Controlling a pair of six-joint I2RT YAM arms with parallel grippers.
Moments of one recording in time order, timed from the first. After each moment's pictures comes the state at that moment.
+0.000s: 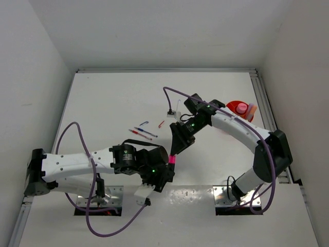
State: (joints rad) left arm -1.34 1.18 1.03 -0.88 0.24 2.06; right arm 0.61 1.56 1.18 -0.92 -0.96 0.07
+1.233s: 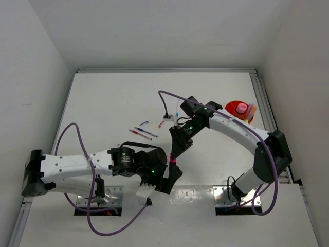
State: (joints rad) left arm -1.35 1.17 0.99 -0.79 0.21 2.07; right arm 0.66 1.56 1.17 -0.93 -1.01 0.04
